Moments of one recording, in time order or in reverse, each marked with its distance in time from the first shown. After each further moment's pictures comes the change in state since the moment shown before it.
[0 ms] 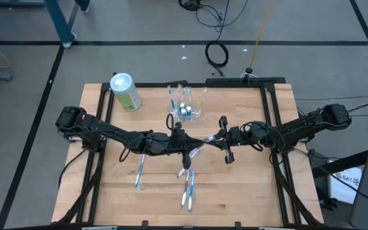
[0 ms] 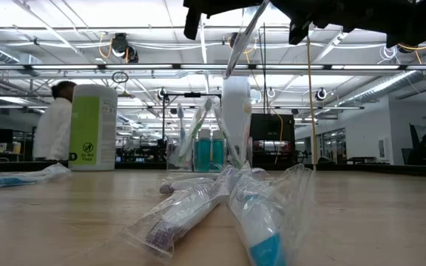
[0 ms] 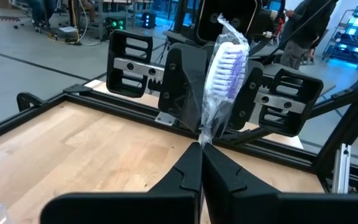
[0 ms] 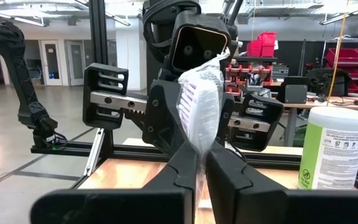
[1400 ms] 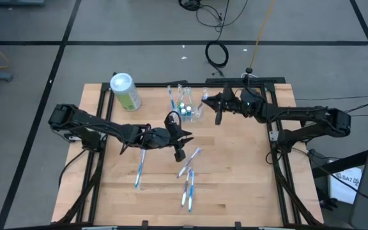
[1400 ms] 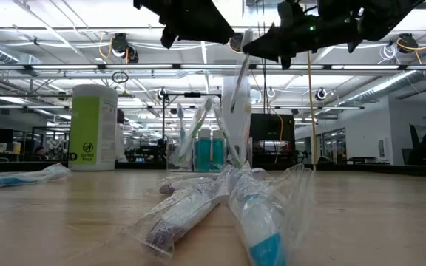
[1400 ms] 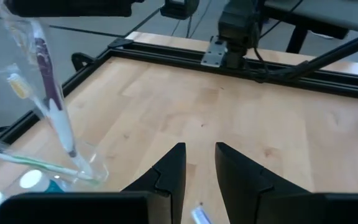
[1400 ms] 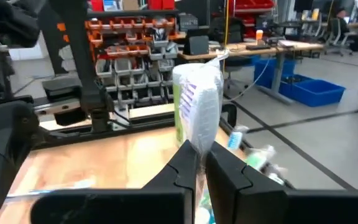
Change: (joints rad) left arm 0.048 -0.104 0.000 -0.402 -0.032 0.044; right arm -0.489 -0.001 0.218 -0.427 -0.107 0.046
